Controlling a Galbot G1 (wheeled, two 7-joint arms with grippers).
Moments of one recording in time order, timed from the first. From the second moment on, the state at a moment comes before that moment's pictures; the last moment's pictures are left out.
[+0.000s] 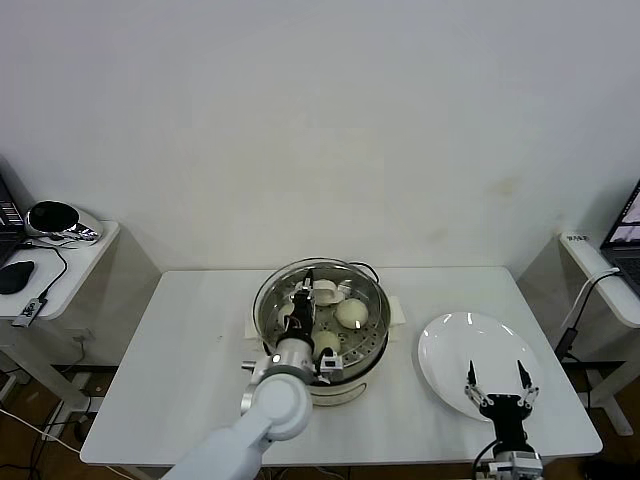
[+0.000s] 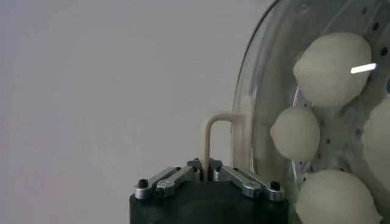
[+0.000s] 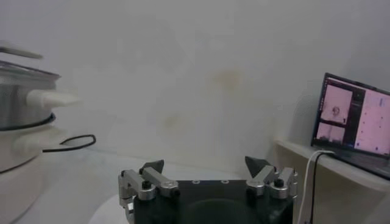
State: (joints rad) left arm 0.82 -1.23 0.23 -1.82 1.22 0.69 0.20; right arm -1.54 1.57 0.81 1.83 -0.10 0.23 -0.06
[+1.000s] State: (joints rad) left arm 0.82 -1.26 0.26 -1.79 1.27 0.69 0.24; right arm -1.54 1.58 0.80 1.82 -0.11 0.24 -0.06
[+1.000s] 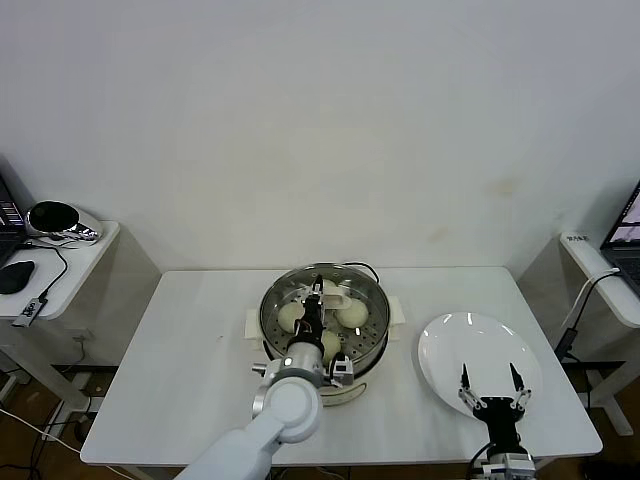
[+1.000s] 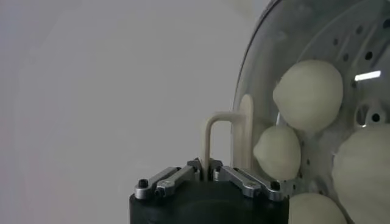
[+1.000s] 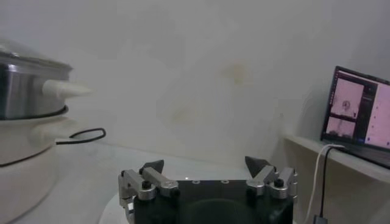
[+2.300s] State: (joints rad) left arm 1.57 -1.16 -0.33 -2.20 0.34 0.18 -0.19; right arm -1.58 1.49 0.75 1.83 -0.04 0.22 -0.08
